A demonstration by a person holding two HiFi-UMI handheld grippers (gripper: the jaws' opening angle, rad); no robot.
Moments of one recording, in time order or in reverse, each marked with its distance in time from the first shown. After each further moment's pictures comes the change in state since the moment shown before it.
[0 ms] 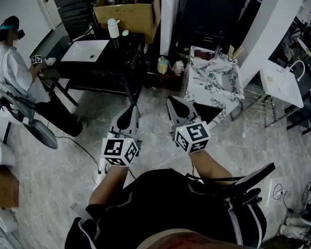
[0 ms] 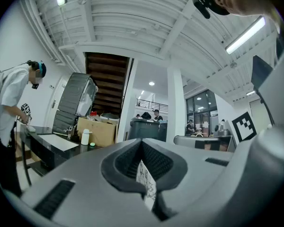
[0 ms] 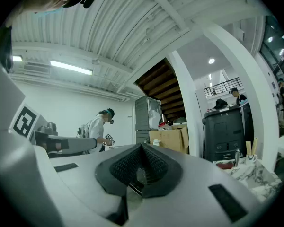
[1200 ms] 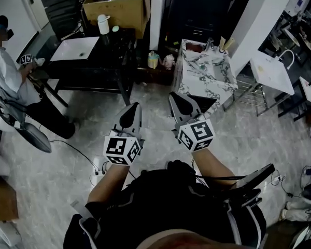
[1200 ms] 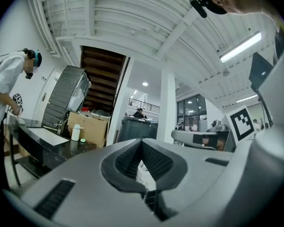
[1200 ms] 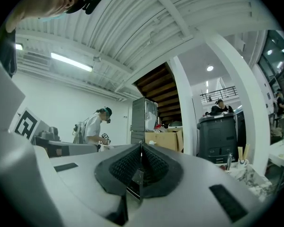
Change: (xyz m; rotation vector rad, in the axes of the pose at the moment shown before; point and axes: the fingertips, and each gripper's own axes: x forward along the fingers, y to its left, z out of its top) left arm -0.017 0.000 -0.016 -0.035 0.005 -0.123; right arm -0.014 0.025 0.001 -0.052 -0.020 -0.073
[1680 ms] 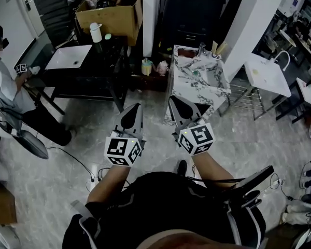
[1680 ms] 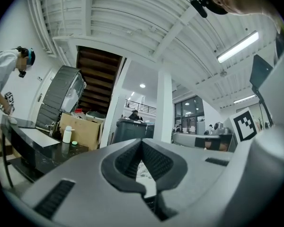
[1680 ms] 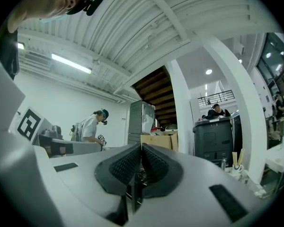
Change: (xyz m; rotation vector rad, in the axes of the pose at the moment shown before) left arm 0.050 -0.041 0.003 0.012 -0.024 -0.030; right arm -0.020 -0.053 0.008 -0.016 -0.033 -0.015
